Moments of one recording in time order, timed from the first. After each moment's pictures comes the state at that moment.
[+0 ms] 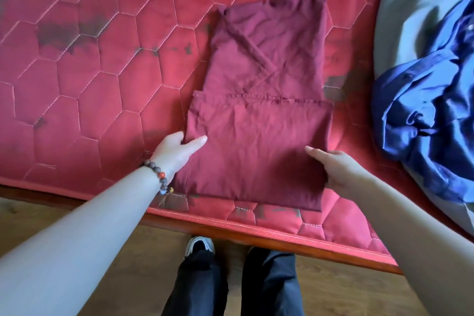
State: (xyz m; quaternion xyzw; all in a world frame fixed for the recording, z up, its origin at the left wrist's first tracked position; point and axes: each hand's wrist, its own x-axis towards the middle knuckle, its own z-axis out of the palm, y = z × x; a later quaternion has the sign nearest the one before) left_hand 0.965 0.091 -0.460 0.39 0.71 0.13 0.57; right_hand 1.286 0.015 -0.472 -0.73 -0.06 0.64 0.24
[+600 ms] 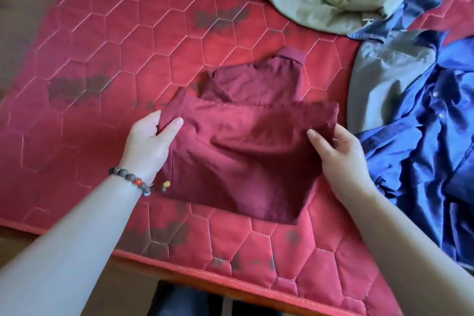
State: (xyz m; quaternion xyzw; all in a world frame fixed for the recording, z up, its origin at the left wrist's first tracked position) left_hand 1.010 0.181 -0.357 0.55 0.67 0.31 0.39; right_hand 1.315 0.123 -0.367 -0.66 -0.35 0.47 0.47
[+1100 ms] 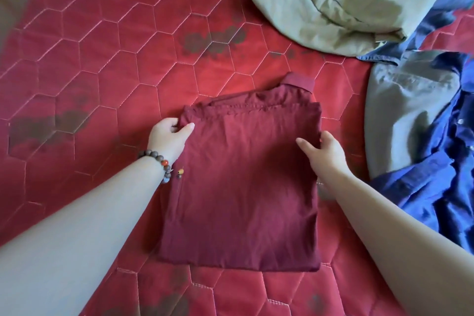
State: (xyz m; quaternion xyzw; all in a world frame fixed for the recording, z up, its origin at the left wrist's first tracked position) left_hand 1.023 0.316 -0.470 0.50 0.73 0.22 0.41; right_hand 1.328 0.233 -0.484 -0.82 -0.32 0.39 0.28
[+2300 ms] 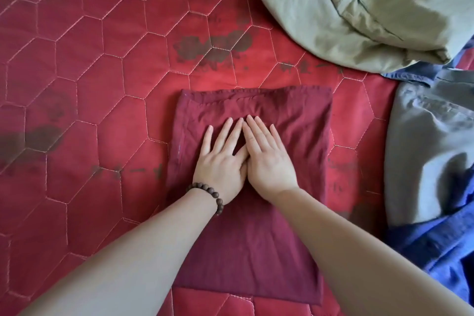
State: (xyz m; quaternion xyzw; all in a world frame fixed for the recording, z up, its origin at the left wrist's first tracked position) left_hand 1.116 0.312 -0.513 0.85 0.52 -0.02 0.12; right_hand 1.249 0.303 -0.508 -0.63 -0.75 0.18 0.07
